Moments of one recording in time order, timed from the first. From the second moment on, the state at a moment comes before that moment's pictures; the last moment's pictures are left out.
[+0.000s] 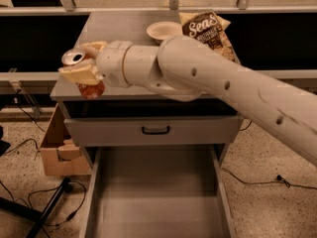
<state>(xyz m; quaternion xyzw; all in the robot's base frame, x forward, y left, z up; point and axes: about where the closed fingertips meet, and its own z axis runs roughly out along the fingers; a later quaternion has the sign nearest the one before) 0.584 0.170 0.957 -0.48 0.58 0.28 0.60</state>
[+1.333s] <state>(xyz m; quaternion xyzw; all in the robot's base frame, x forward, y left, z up) 0.519 0.014 0.677 -0.41 0.70 0.26 0.53</state>
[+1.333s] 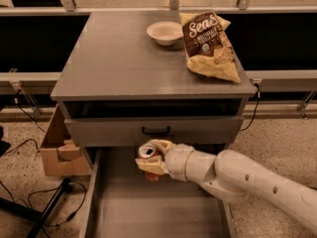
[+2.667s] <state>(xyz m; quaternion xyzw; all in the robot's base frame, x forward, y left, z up) 0.457 0.008 0.499 -0.32 0.69 0.35 0.55</state>
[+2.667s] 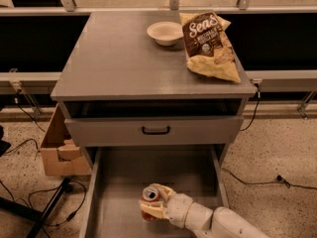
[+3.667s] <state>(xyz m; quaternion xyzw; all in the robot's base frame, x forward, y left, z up) 0.468 0.046 0.495 -0.38 0.57 0.42 0.60</state>
